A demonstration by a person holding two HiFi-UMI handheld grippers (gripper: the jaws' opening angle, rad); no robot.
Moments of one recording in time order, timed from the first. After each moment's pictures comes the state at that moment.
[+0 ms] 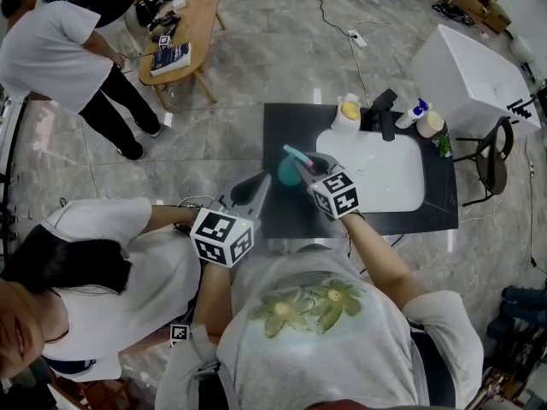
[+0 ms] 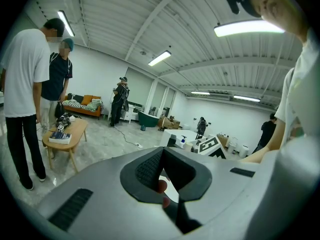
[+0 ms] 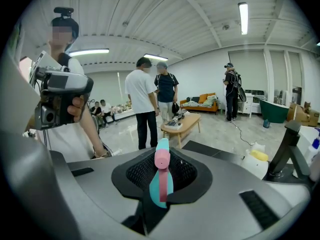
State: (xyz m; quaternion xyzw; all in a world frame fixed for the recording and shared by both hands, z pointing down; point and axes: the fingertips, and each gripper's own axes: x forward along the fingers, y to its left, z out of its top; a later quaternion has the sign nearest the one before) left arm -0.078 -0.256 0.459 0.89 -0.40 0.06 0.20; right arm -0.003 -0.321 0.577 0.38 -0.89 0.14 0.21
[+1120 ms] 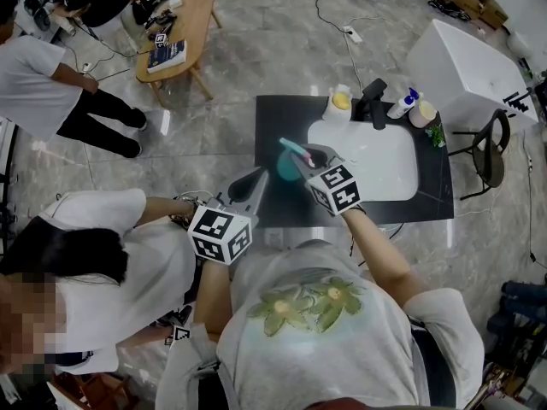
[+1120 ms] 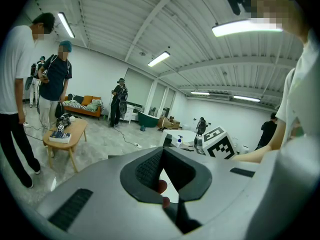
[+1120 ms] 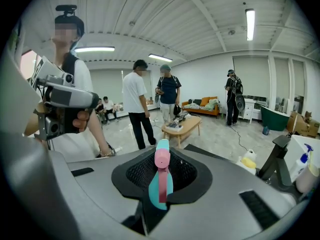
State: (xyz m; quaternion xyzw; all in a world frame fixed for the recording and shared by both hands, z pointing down) left arm -0.060 -0.230 0.452 0.89 -0.41 0.06 0.20; right arm 0.010 -0.297 0.538 0.37 -0.89 0.11 0.22
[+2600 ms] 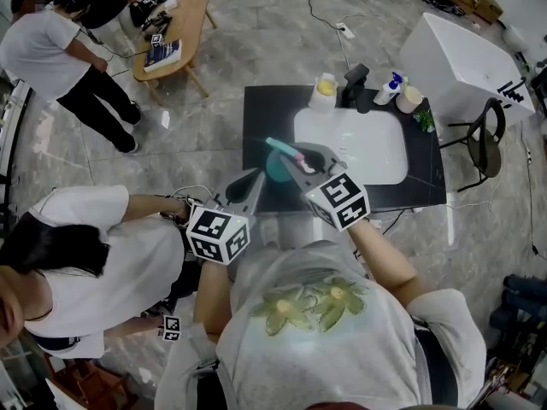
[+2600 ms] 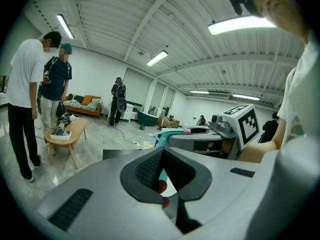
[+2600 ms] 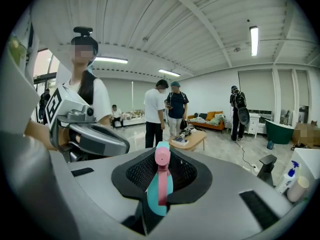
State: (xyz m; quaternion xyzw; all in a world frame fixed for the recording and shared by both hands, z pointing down) left arm -0.027 -0.175 0.448 0.89 -0.41 0.07 0.20; right arm 0.019 -0.215 0.444 0.34 -0.92 0.06 0.16
